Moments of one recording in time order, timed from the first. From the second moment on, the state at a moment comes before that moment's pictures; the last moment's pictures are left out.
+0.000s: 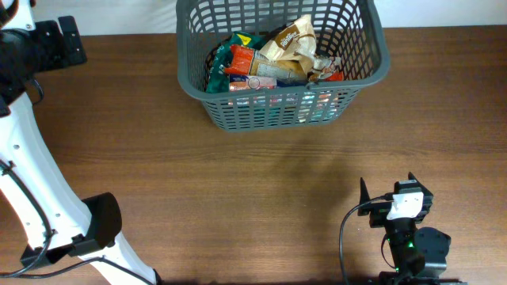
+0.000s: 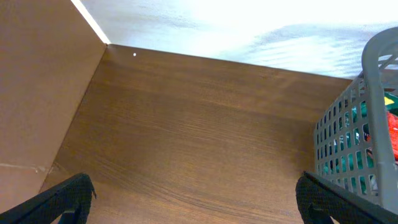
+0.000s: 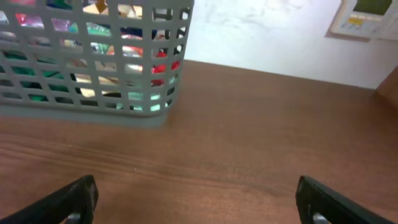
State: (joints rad) left arm 0.25 1.99 2.89 -1.64 -0.04 0.06; right arm -0.09 0.02 0.09 -0.28 -0.12 -0.16
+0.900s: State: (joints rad) left arm 0.11 1.33 2.17 -1.51 -0.05 0.06; right arm -0.09 0.01 0.09 -0.28 -0.12 -0.16
